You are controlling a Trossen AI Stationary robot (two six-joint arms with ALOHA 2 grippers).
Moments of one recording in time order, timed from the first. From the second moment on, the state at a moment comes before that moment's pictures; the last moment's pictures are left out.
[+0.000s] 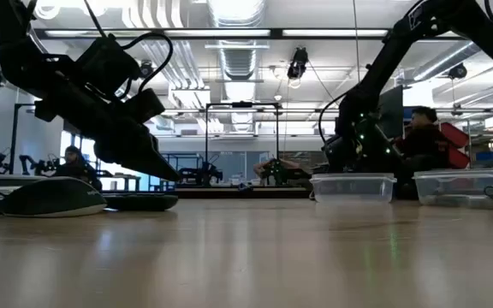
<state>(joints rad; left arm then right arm) 0.19 1.37 0.32 0.49 -0.03 0.04 -0.91 2.07 1.24 -1.07 0.59 -0.90</state>
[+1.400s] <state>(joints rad) 0.17 1.37 0.38 0.90 0.11 0.32 -0.31 1.27 0.82 -0.10 -0.21 0.07</state>
